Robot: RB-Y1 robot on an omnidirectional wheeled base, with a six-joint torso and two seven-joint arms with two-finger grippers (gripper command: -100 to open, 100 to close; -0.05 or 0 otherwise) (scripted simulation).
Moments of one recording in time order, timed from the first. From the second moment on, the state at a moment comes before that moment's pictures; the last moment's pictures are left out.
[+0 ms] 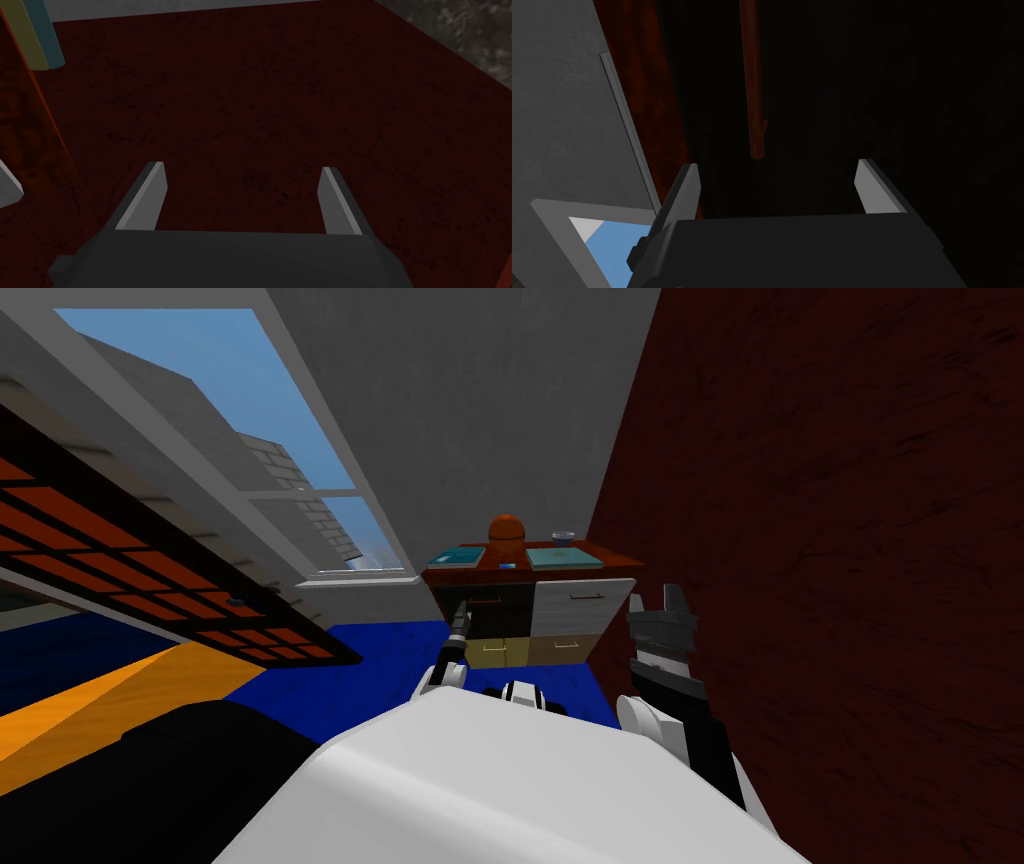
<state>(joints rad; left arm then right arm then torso) 0.33 -0.01 0.09 -1.74 0.00 -0.34 0.01 0.49 0.02 -0.01 -2.35 -0.04 -0.36 -0.02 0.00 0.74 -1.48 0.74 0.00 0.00</state>
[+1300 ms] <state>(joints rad) 0.11 0.09 0.40 -1.48 0.05 -0.33 0.01 0.49 0.02 -0.01 -2.35 -0.04 -0.36 -0.02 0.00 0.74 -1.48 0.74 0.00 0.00</state>
